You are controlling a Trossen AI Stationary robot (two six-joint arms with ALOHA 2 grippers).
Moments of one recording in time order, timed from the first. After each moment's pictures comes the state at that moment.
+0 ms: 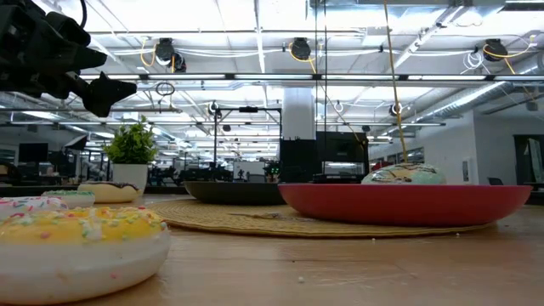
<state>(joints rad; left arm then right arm) 0.07 0.09 0.01 0.06 0.18 -0.16 0.93 1.40 0.53 1.00 -0.09 0.19</state>
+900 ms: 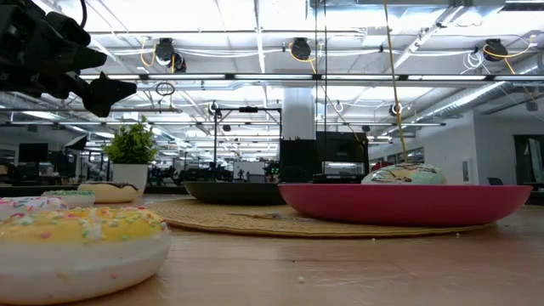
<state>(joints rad) 0.07 0.09 0.01 0.06 0.18 -0.16 0.97 1.72 1.19 -0.93 0.36 0.99</state>
